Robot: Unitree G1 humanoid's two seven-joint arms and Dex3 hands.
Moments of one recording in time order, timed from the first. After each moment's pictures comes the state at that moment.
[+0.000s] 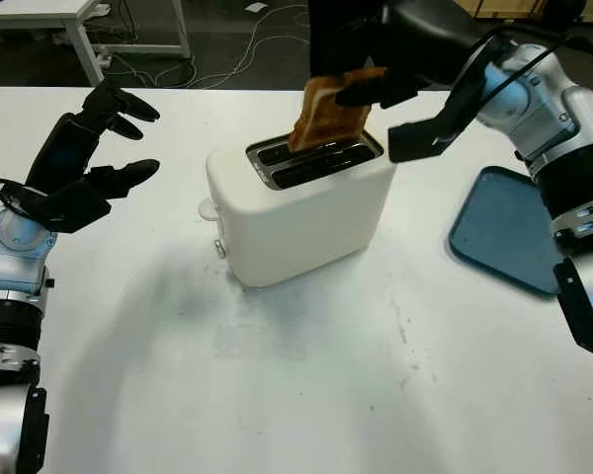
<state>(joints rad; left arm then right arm) -0.61 0.62 0.09 0.67 0.09 -0.61 -0.28 -1.24 -0.56 0.34 0.84 -0.61 -0.66 0.11</state>
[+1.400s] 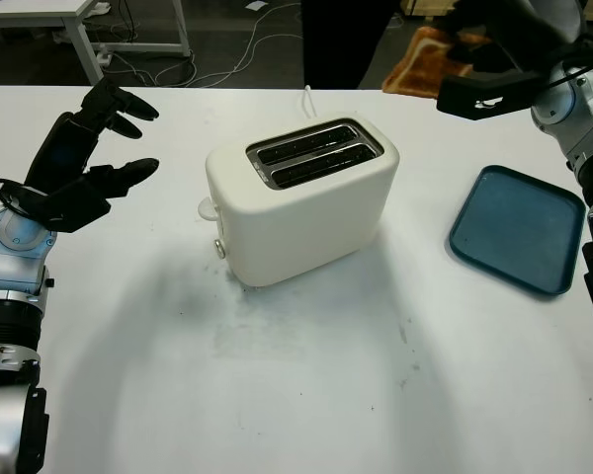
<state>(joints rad) -0.61 0.62 0.09 0.66 0.09 -0.61 -0.27 -1.27 -0.62 0.32 1.30 -0.65 -0.34 -0.24</state>
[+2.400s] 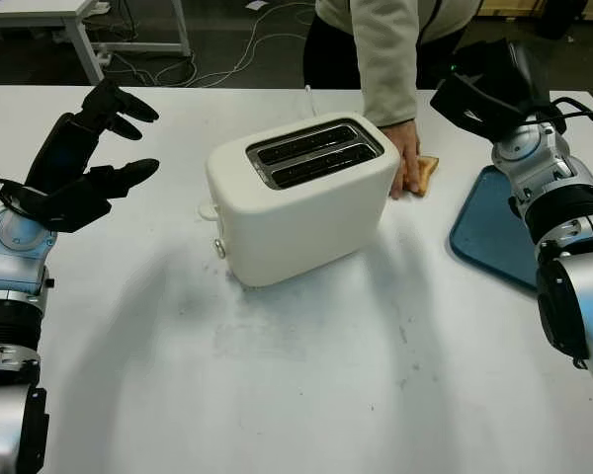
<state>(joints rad) -0.61 0.62 0.09 0.66 0.10 -0.60 -0.27 -1.19 -0.49 0.17 1.32 -0.45 -0.23 -0.24</state>
